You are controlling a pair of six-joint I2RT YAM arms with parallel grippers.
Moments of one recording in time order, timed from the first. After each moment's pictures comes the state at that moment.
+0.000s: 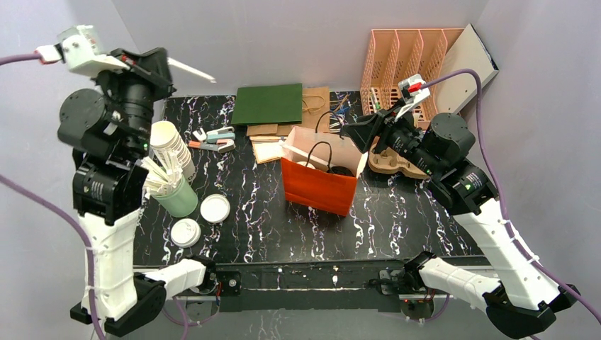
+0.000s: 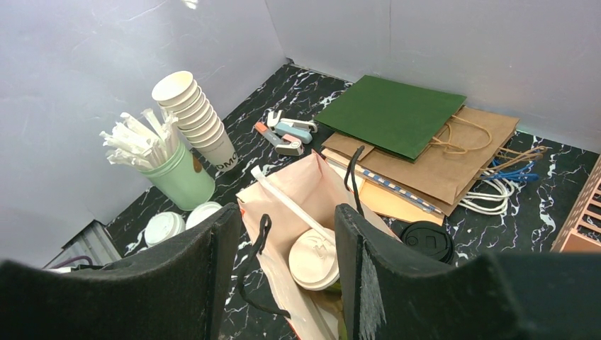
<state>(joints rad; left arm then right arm) -0.31 1.11 1.96 -0.55 -0.36 -0.30 0.62 0.96 1.31 -0.35 -0.17 0.28</state>
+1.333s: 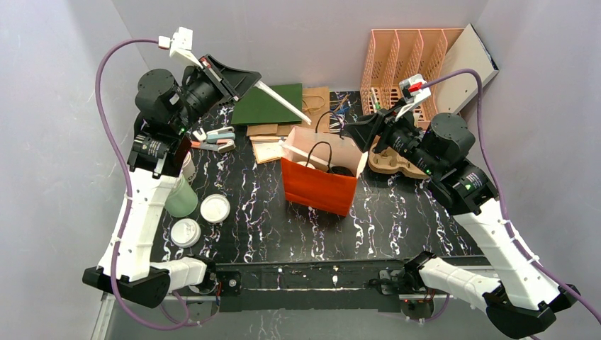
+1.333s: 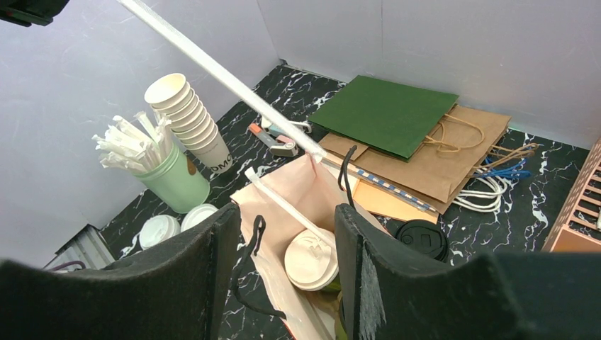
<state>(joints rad) -0.31 1.21 1.66 -0.33 0.36 -0.76 0.62 0.96 1.31 -0.35 -0.15 0.28</state>
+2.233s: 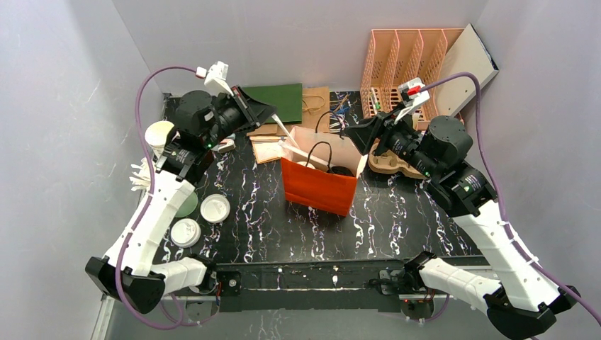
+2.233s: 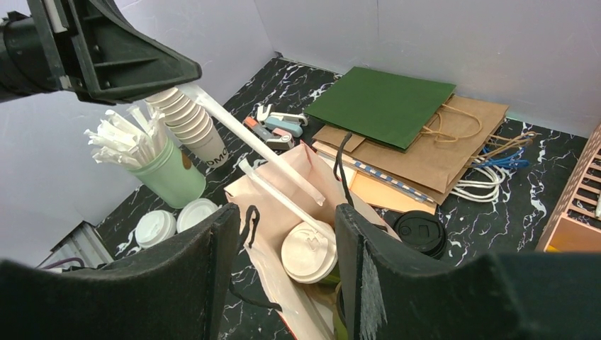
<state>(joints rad) -0.40 1.17 1.37 -0.30 0.29 -0.73 0.62 0.94 1.28 -0.36 -0.14 0.28</state>
